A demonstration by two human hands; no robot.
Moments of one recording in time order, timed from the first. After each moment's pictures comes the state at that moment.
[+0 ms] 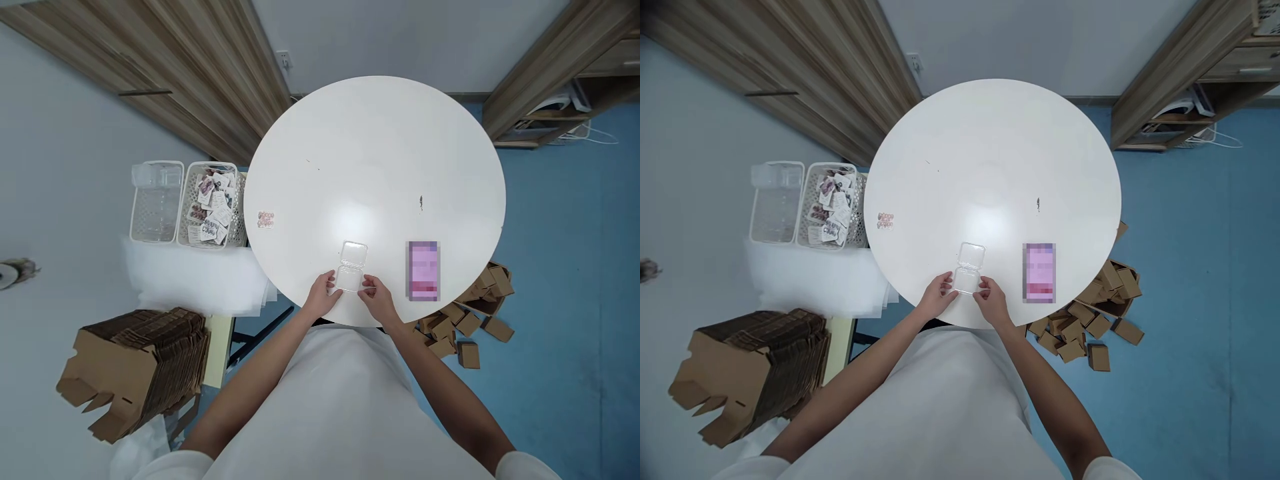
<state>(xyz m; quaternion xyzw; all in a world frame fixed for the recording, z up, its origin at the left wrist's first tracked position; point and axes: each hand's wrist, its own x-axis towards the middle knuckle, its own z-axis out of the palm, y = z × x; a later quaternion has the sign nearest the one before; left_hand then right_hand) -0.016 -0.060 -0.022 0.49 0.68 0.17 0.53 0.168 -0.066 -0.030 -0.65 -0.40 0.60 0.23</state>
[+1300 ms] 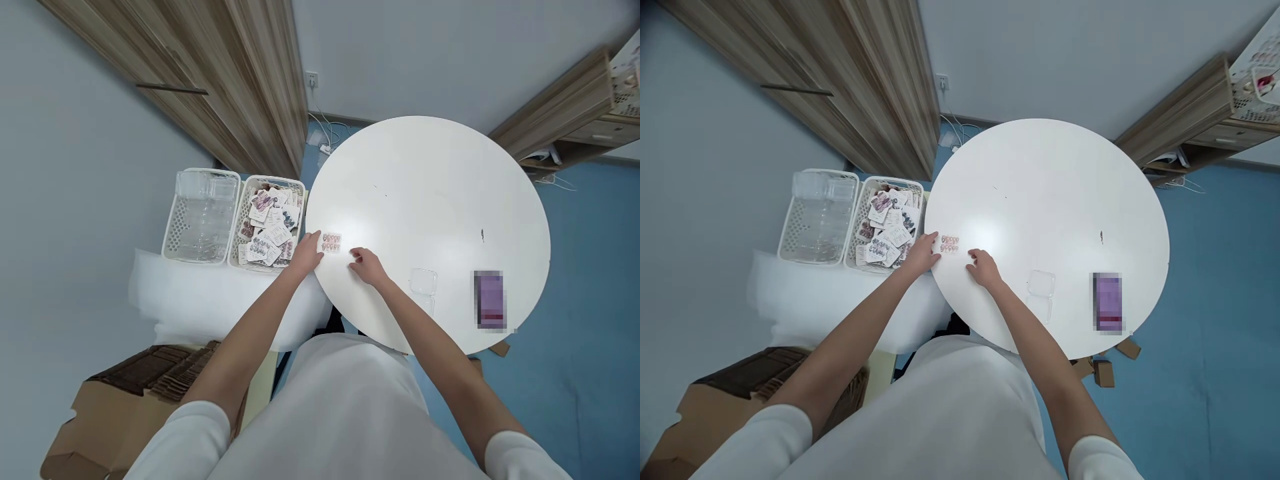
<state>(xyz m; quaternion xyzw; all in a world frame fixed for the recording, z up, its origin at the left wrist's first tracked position) -0.258 0.104 -0.010 0.68 0.66 0.05 0.31 -0.052 0.083 -0.017 -0.63 -0.62 0.47 0.09</state>
